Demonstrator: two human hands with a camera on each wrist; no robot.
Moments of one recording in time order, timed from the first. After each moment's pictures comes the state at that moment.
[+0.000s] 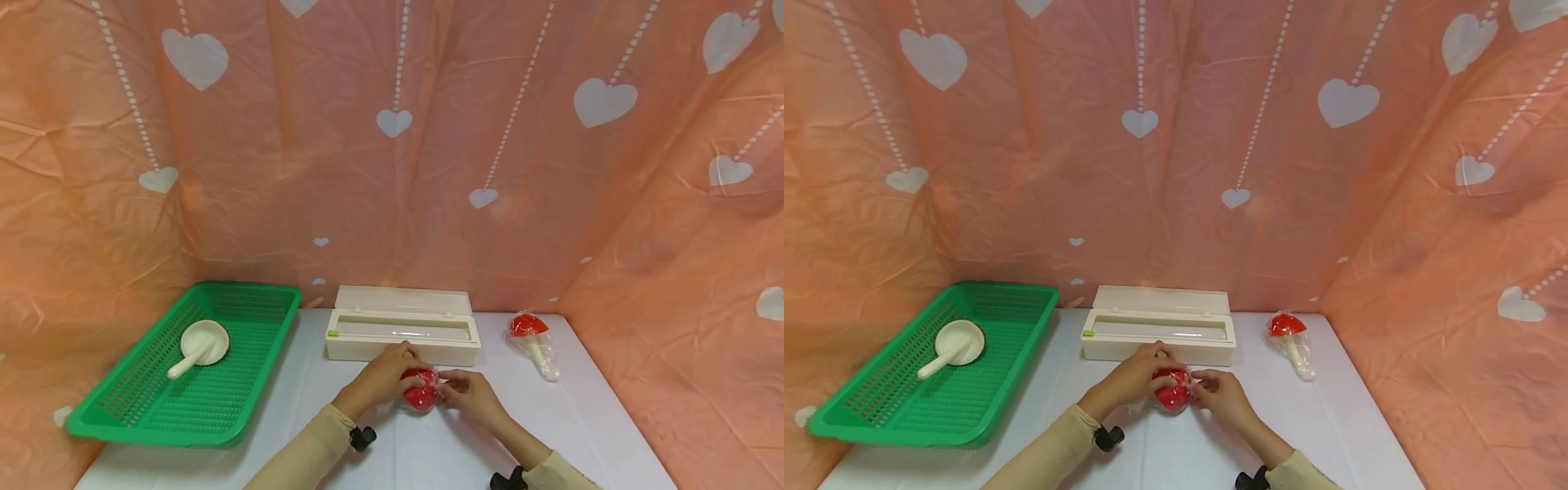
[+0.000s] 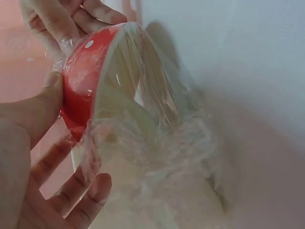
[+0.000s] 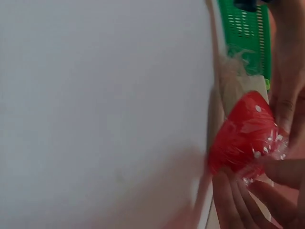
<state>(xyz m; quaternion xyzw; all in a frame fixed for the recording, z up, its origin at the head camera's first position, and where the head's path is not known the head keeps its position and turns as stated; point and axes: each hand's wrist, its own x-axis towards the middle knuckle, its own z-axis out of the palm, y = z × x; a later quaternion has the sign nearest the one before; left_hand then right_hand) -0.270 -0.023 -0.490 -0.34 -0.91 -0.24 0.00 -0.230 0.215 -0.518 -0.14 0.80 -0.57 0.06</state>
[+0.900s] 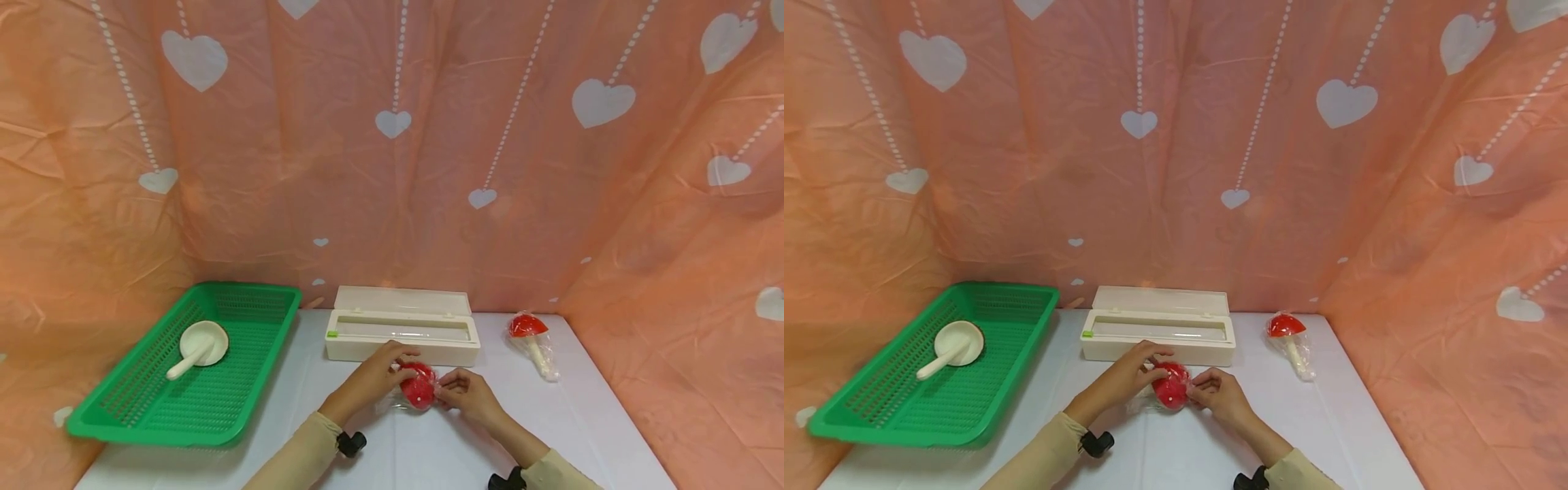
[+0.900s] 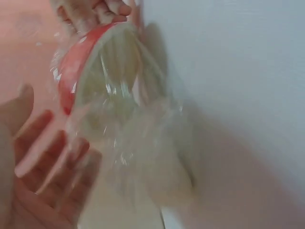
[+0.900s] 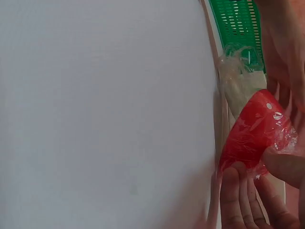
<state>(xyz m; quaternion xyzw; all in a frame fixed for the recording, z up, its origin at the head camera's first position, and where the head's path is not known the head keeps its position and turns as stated) -0.269 -0.043 -0.498 -0.31 -0.87 -0.38 -0.01 -0.228 0.212 -0.520 -0.10 0.77 -0.62 0.07</state>
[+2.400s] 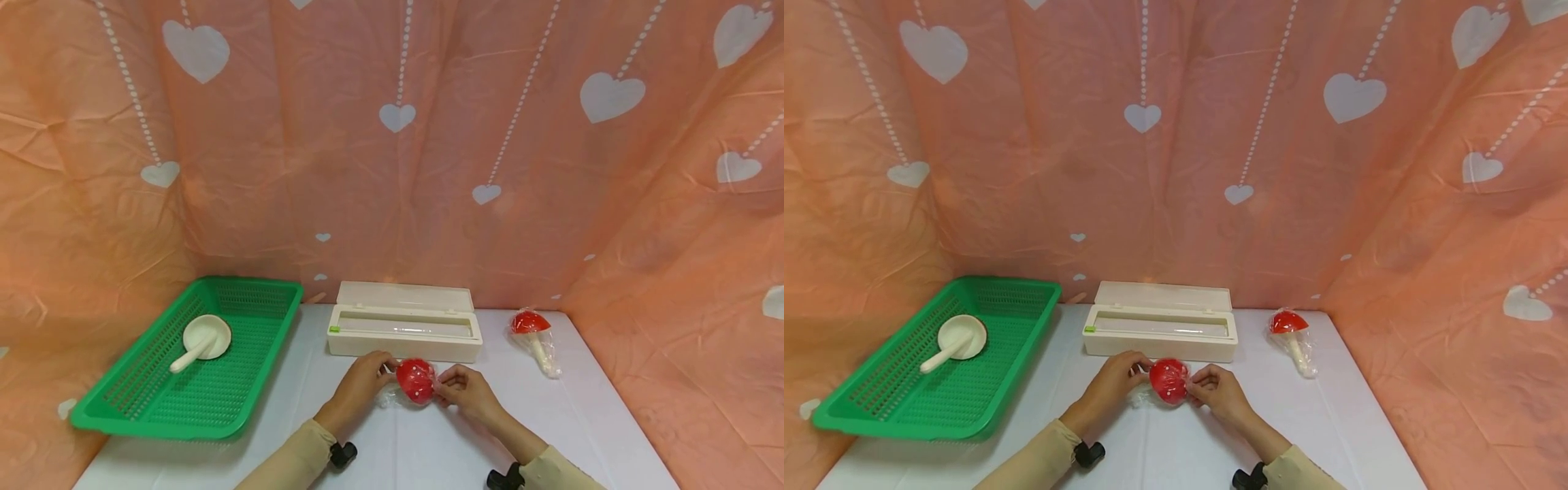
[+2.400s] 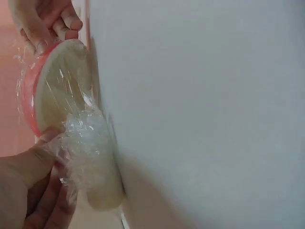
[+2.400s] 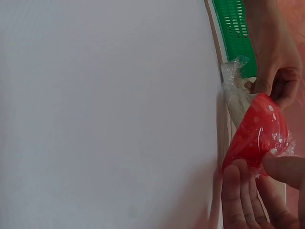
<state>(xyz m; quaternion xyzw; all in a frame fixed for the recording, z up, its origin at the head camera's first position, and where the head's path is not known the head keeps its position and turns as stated) -0.259 -0.057 -0.517 -0.25 -0.89 -0.38 0.07 -0.229 0.207 -0.521 -0.09 0.79 -0.60 0.07</state>
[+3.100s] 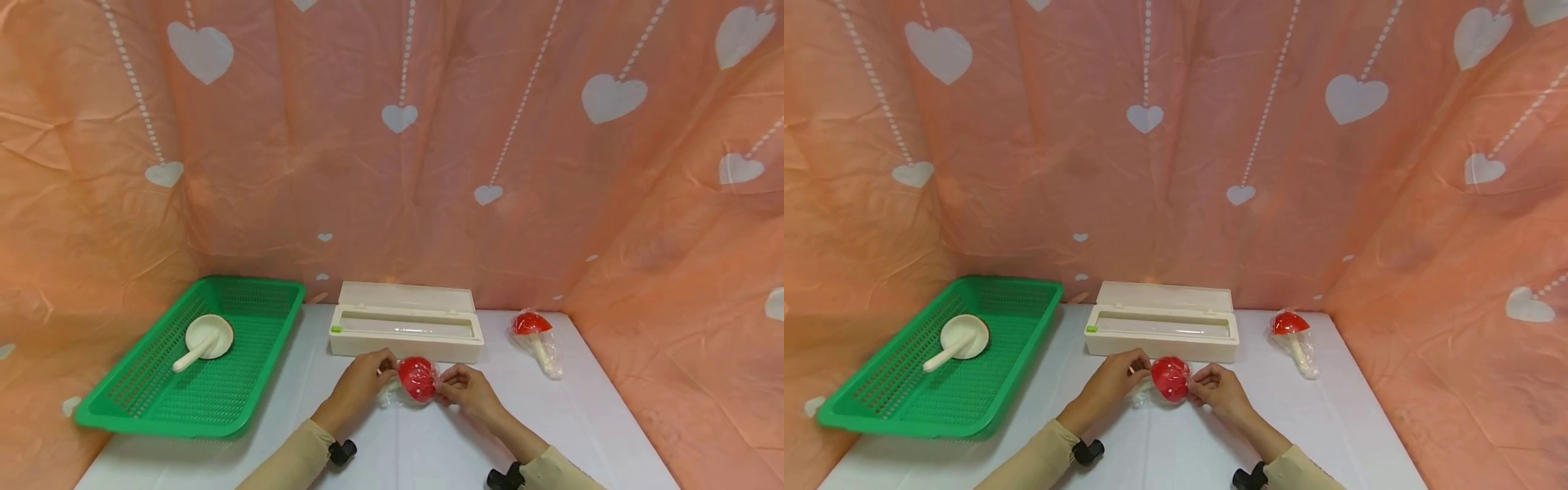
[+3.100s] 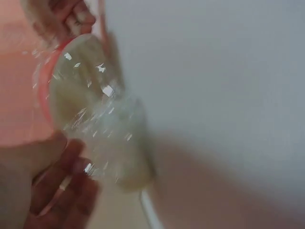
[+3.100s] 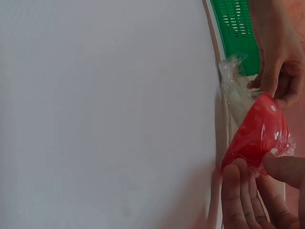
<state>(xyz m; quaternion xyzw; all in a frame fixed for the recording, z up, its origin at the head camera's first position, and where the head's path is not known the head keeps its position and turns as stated) -0.253 -0.061 -0.507 -0.24 -0.90 -0.36 0.05 -0.228 0.206 -0.517 -0.10 0.78 -0.61 0.08</state>
